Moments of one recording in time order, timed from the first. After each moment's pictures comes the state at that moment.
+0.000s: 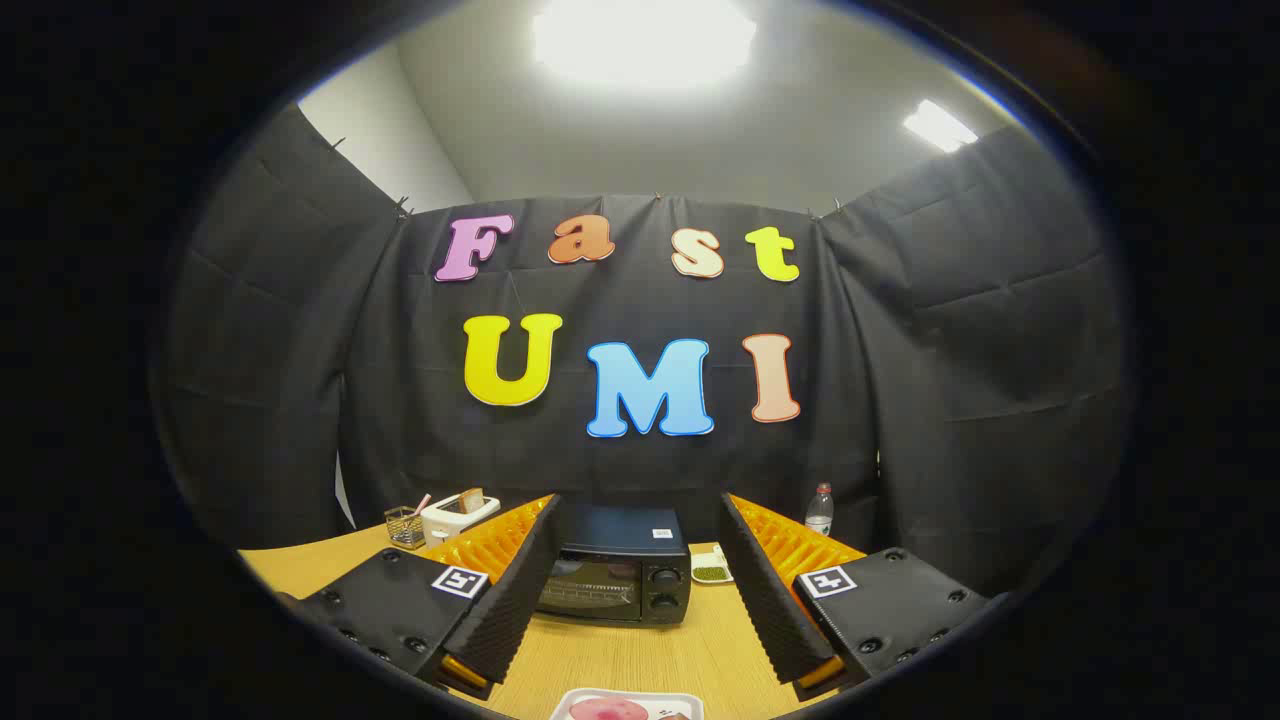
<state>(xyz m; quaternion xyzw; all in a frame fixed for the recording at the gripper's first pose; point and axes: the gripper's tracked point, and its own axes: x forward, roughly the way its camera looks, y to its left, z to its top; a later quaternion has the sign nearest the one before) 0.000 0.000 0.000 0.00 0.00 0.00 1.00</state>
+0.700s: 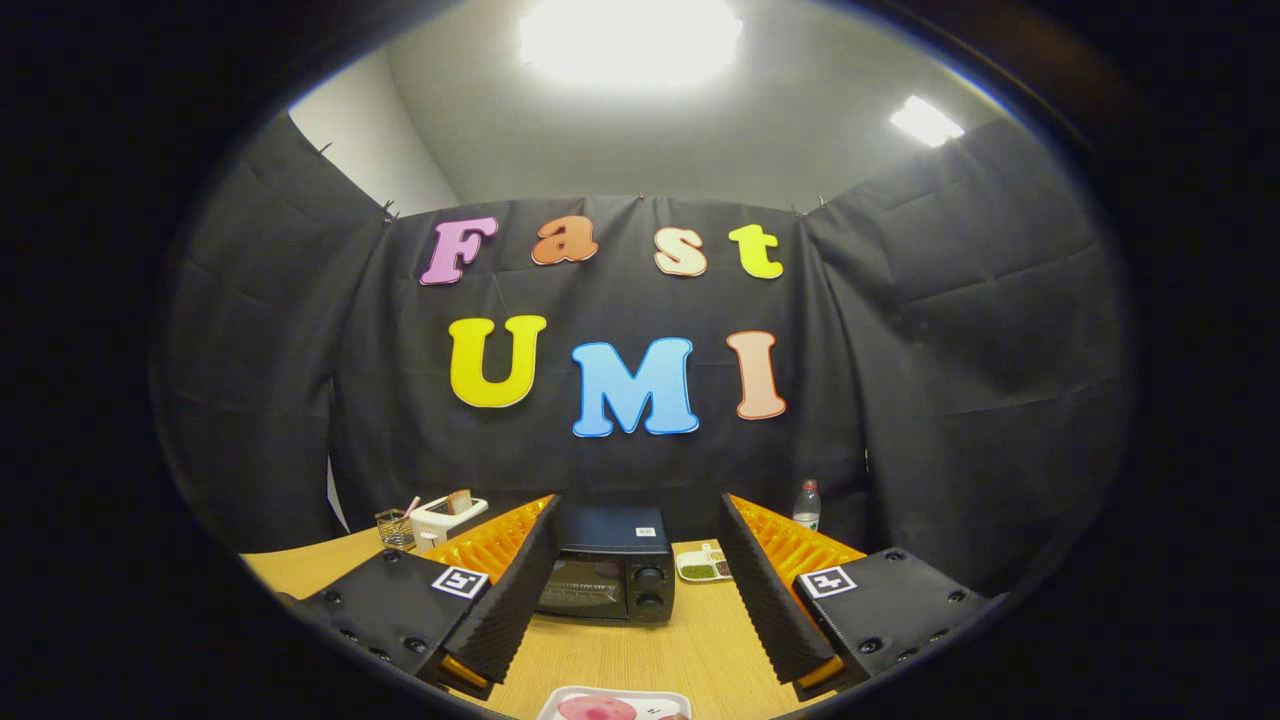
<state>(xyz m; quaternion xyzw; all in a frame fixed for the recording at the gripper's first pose) -0.003 -0.025 -0.006 0.01 0.01 -0.02 1.00</state>
